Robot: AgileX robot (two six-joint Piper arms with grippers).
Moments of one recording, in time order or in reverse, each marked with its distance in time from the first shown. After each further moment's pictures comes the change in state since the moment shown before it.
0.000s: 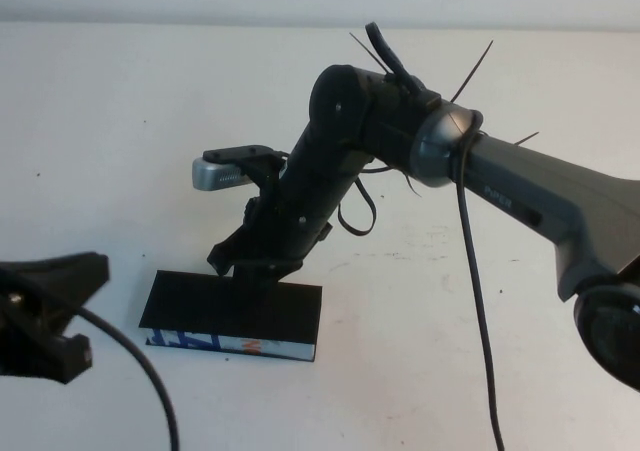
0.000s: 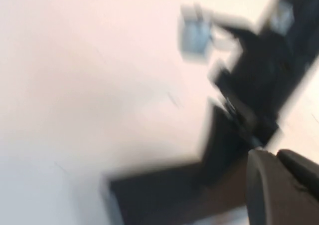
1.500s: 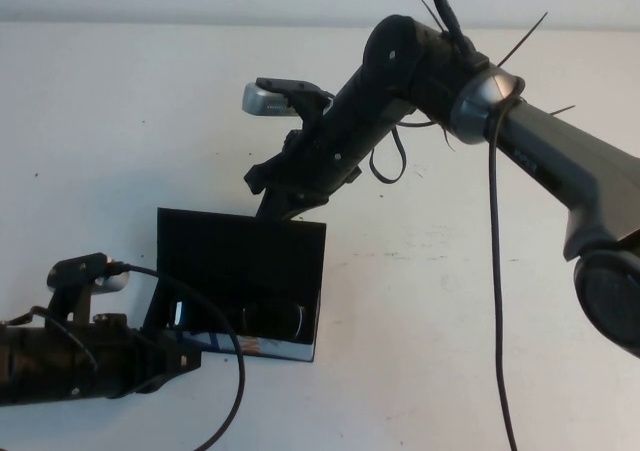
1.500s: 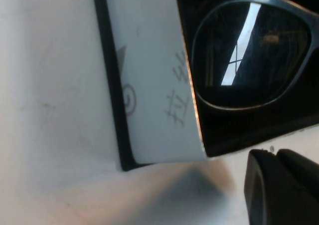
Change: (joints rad) right arm -0.141 0.099 -0.206 0.045 -0.002 0.011; left arm 0.000 0.848 -0.008 -0.511 0.154 0.523
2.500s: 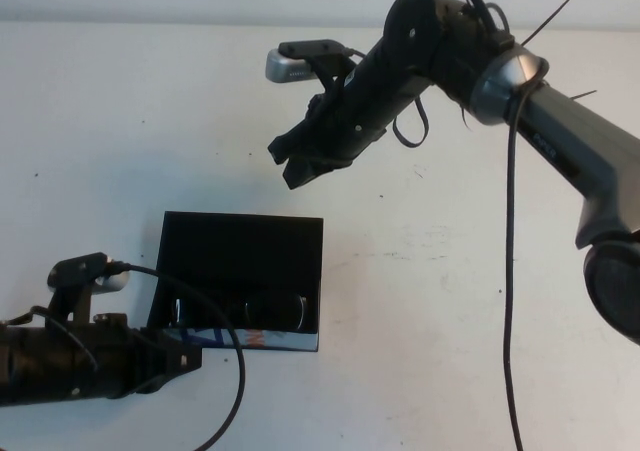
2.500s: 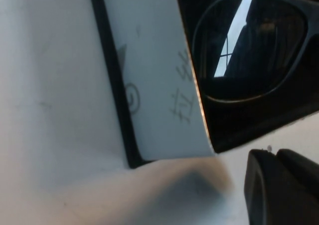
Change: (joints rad) right arm -0.035 -0.012 -0.057 -0.133 -0.073 -0.002; left arm 0.000 0.000 0.000 0.004 0.005 -0.010
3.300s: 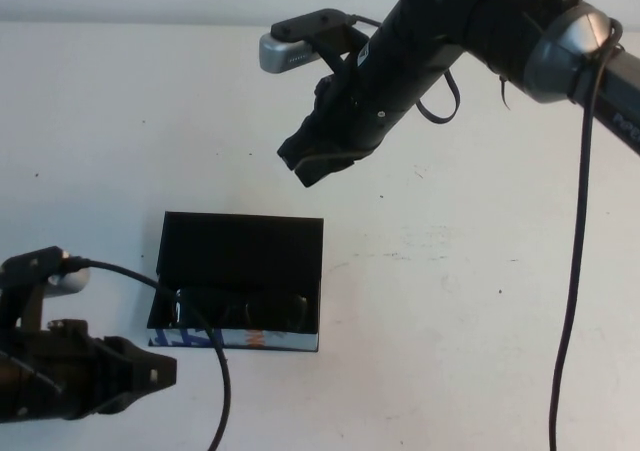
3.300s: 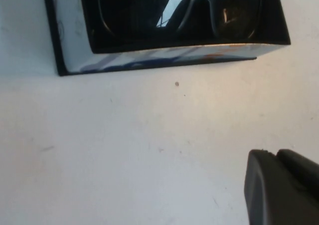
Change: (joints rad) right arm 0.061 -0.280 0.237 -0.115 0.030 -0.045; left arm 0.000 -0.446 0.010 0.602 0.030 -0.753
